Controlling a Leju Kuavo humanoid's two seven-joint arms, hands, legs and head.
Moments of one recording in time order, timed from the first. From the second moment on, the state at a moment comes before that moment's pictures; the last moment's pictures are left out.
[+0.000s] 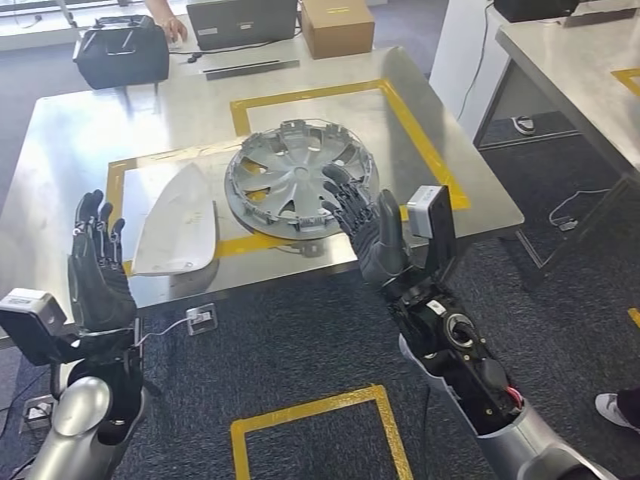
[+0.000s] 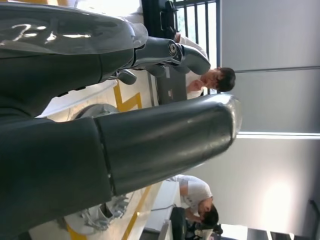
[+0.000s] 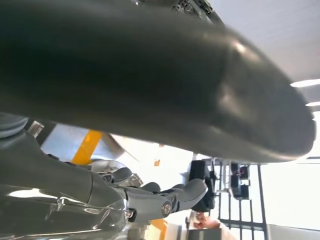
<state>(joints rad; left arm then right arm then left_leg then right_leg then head) -0.31 0.04 -0.45 -1.54 0.25 0.41 -0.36 -0.33 -0.10 0.49 -1.63 -0.32 -0.01 -0.08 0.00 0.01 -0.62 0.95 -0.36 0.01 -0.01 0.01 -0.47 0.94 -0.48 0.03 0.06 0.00</state>
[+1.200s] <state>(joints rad) -0.30 0.05 -0.45 -1.55 0.25 0.43 -0.35 -0.33 -0.11 0.49 -1.65 -0.32 -0.02 -0.07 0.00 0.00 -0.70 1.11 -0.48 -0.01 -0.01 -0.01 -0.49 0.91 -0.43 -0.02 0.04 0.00</state>
